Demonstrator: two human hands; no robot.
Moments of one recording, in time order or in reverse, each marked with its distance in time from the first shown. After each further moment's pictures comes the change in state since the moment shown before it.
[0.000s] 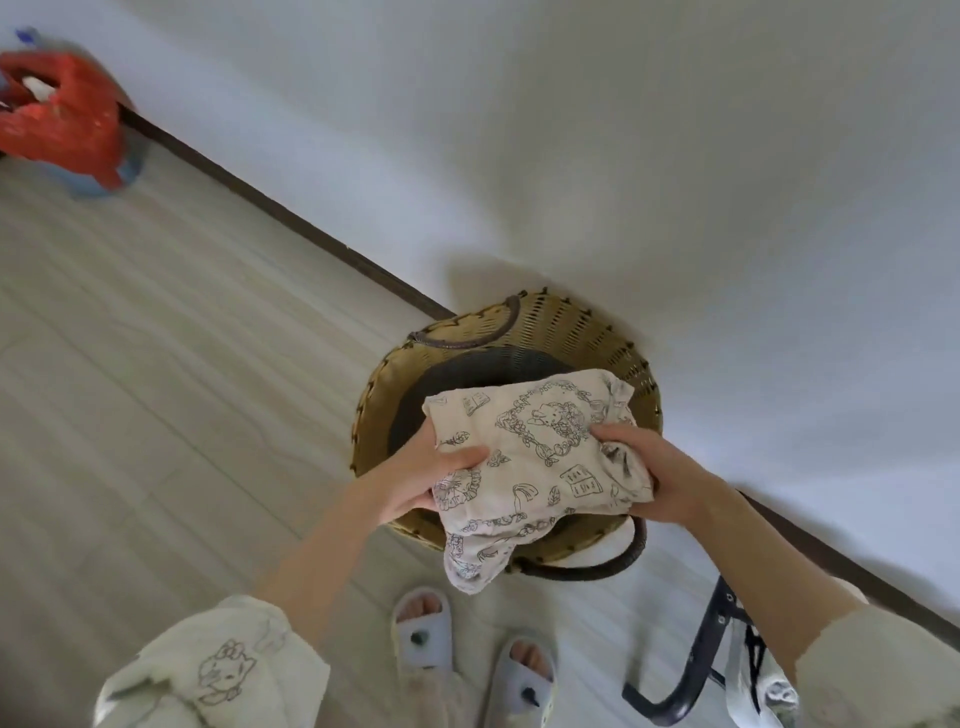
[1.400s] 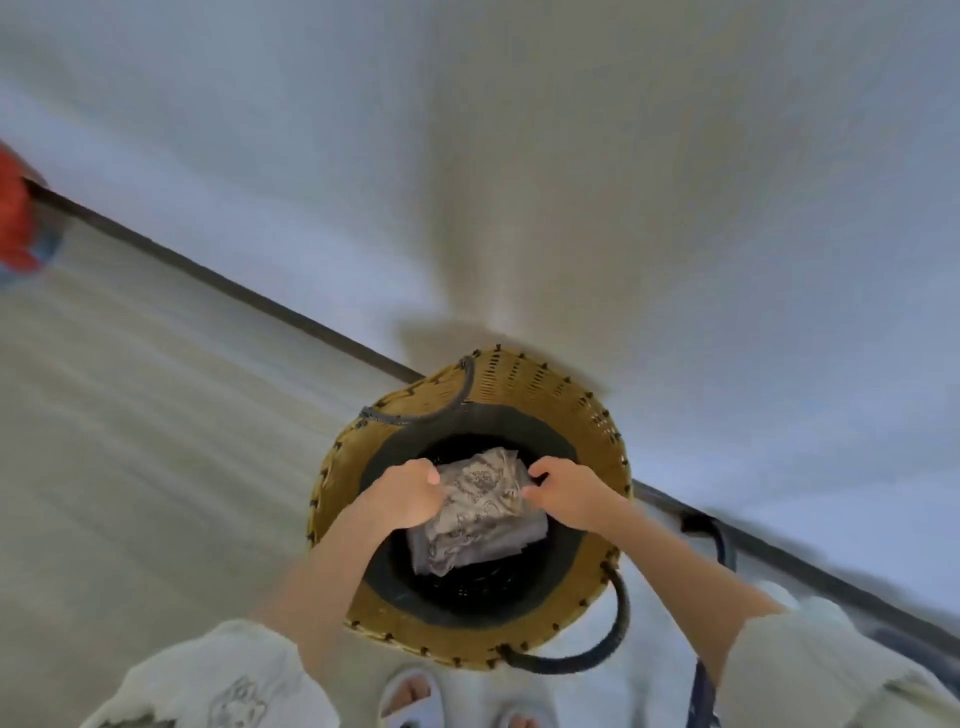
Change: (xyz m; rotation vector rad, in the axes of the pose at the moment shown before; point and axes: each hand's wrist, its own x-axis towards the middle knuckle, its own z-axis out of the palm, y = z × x) left_hand 0.049 0.067 0.008 1.111 0.135 -0.037; right_hand 0.041 -0.038 0.037 -1.271 0.346 -0.126
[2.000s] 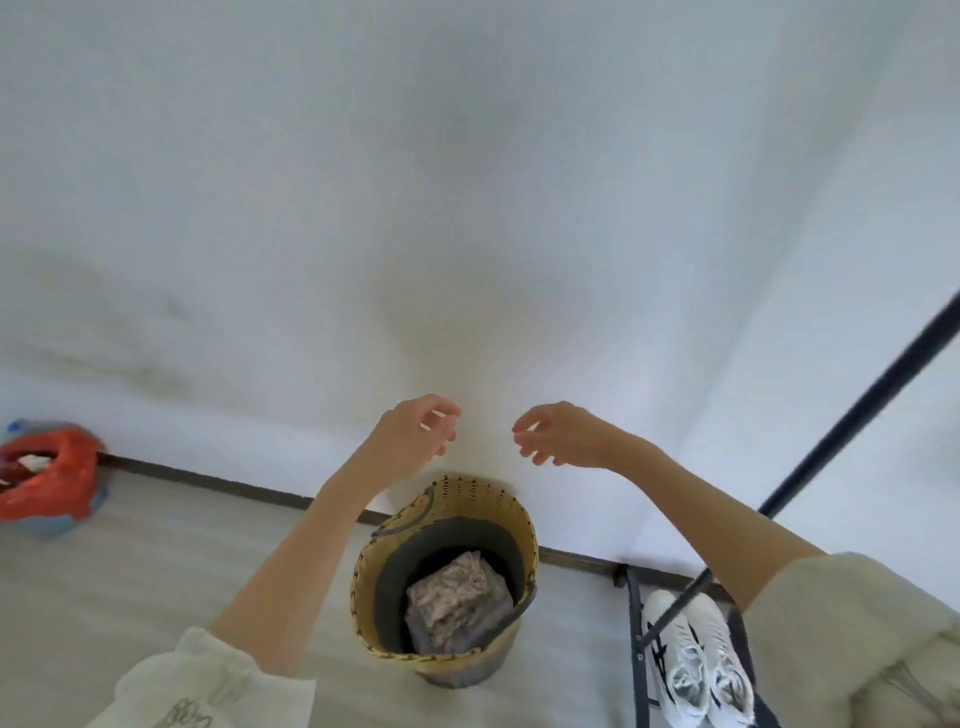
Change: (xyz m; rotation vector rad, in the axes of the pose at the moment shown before) left_hand -0.444 0.163 -0.109 -0.147 0.425 0.670; right_hand -0.459 -0.077 -0.124 0.314 0.443 -0.276
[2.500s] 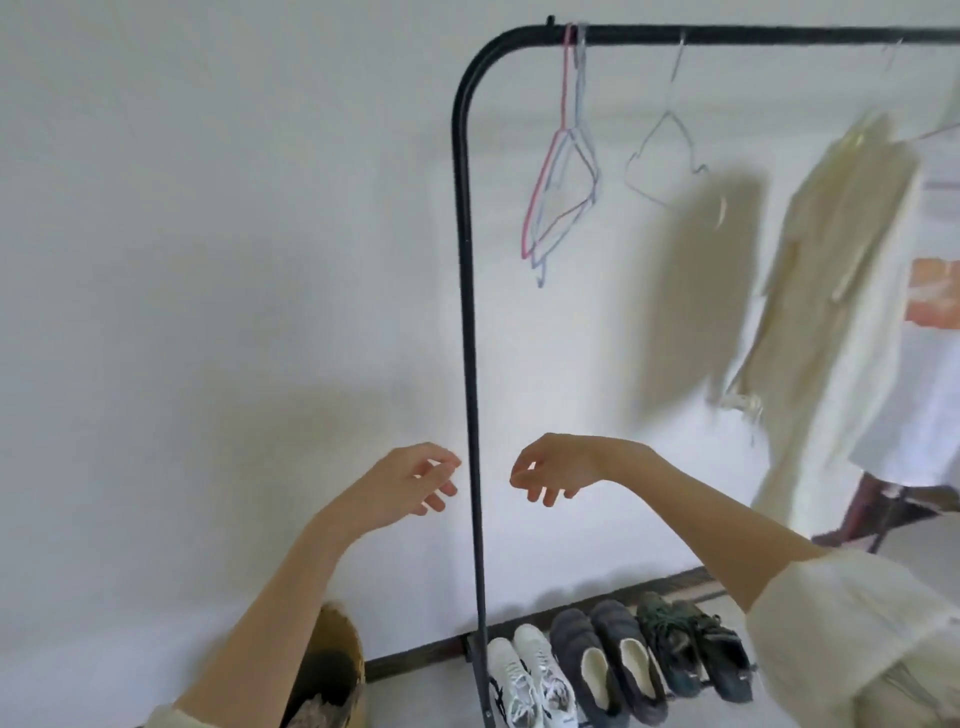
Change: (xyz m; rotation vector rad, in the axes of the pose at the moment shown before) left_hand -0.117 0.244 0.144 0.008 -0.382 0.360; right_hand -0.324 0.087 -0.129 -0.100 0.193 0.296
